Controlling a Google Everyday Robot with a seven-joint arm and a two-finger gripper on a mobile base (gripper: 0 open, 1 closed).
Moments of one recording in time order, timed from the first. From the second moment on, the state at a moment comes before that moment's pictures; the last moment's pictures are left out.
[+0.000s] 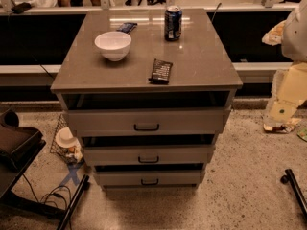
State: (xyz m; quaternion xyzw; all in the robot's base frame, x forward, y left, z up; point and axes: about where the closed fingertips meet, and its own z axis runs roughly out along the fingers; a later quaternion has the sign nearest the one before) arm 0.438 -0.216 0.978 -0.60 0.78 -0.04 0.16
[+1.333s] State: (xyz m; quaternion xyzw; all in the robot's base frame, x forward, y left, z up) arm 0.421 -0.184 0.827 -0.65 0.74 -0.04 0.19
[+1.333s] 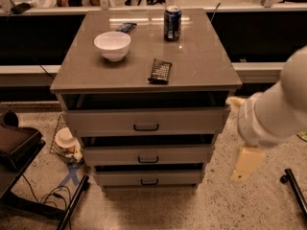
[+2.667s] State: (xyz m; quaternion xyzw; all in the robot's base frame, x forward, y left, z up) arm 0.410 -0.155 0.696 -0.66 0.73 -0.09 0.18
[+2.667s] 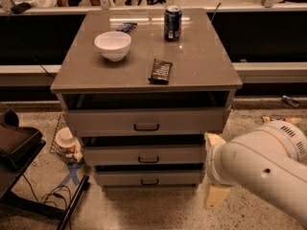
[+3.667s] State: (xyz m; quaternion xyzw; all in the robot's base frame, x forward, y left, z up) arm 0.431 -0.134 0.506 -0.66 0.73 -0.04 0.16
